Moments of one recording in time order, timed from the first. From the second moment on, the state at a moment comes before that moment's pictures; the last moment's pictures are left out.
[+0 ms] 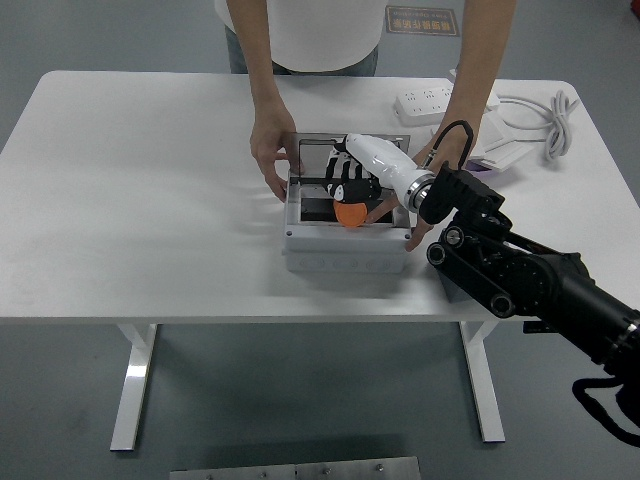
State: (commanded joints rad) left arm -0.16 0.33 -1.07 -0.47 1.41 -0.14 0.65; right arm 0.78 -0.16 0.70 0.96 -1.72 -0.08 -0.05
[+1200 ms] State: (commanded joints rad) left arm -0.14 0.32 -1.08 -0.47 1.44 -0.15 0.65; right arm 0.86 -0.23 0.76 1.00 -1.71 -0.04 -0.09
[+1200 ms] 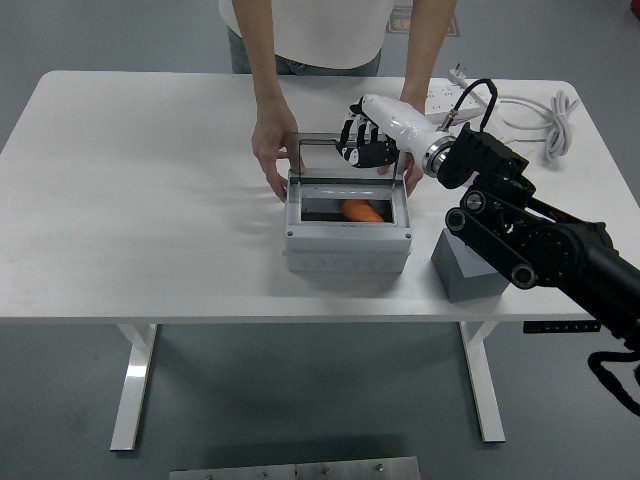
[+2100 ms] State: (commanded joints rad) left arm -0.17 0.31 -1.10 -0.47 1.48 -0.17 0.65; right arm 0.85 -0.18 0.93 0.89 -1.76 -0.06 -0.06
